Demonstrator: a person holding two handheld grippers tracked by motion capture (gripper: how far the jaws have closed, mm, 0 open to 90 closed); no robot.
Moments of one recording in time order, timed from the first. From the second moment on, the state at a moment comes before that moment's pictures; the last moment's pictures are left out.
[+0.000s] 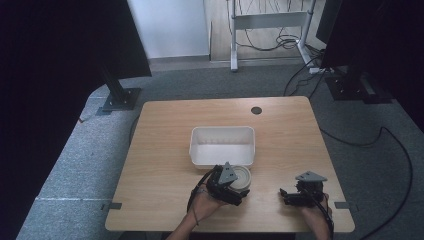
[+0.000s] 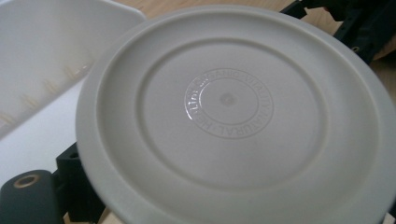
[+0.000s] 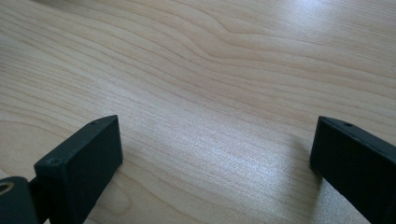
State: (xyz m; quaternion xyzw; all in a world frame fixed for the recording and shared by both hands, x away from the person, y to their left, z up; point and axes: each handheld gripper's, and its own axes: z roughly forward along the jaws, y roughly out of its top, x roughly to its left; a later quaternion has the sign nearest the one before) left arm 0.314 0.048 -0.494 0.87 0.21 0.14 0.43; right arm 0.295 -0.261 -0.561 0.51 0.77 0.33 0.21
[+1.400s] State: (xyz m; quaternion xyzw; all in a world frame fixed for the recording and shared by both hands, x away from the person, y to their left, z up) left arm 0.371 0.067 -0.476 0.85 0.26 0.19 0.42; right arm 0.295 -0.261 -0.561 0.51 0.77 0.33 0.21
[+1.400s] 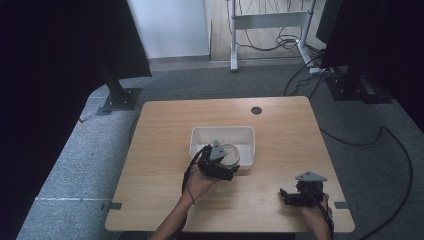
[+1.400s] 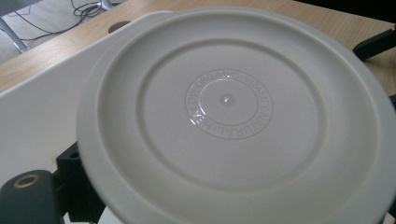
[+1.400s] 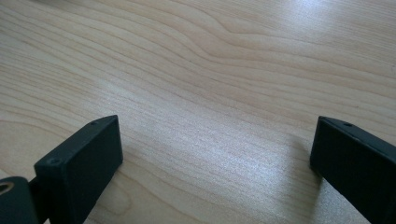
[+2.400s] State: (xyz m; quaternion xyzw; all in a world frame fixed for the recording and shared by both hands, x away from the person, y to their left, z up) left arm 0.411 0.059 -0.487 0.83 0.30 0.21 0.42; right arm 0.295 -0.260 -0.561 0.51 0.77 0.33 0.21
